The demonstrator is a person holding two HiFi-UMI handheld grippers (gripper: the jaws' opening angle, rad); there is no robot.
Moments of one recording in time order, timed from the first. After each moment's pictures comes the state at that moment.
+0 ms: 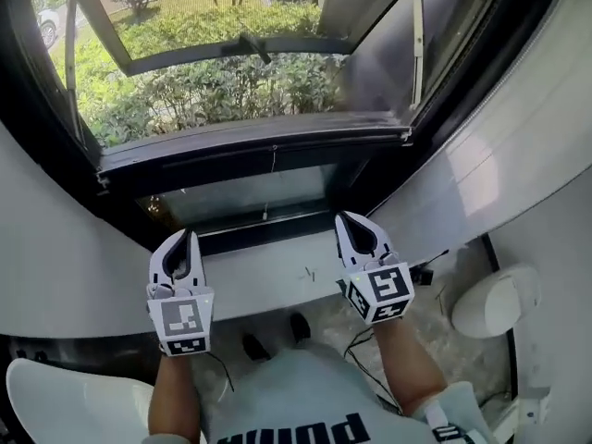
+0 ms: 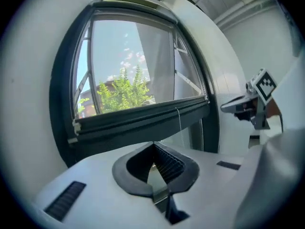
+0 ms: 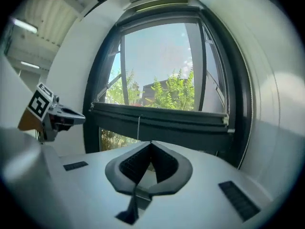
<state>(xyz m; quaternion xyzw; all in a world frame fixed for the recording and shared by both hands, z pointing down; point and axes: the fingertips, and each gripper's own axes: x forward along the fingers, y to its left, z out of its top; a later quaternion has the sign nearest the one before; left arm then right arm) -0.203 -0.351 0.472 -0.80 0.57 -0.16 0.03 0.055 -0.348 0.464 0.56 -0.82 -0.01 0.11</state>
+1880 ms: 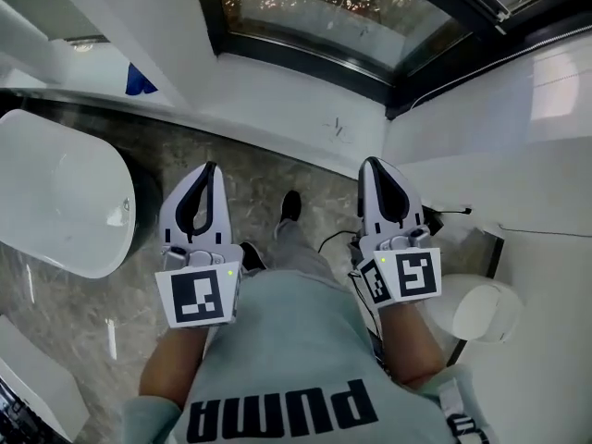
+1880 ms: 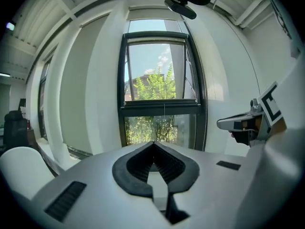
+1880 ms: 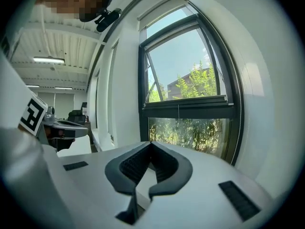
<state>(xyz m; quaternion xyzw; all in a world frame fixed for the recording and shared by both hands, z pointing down) -0.101 0.021 0.533 -0.67 0.74 -0.09 -0.09 0.088 -0.063 0.529 0.39 -0.91 0.04 0.08</state>
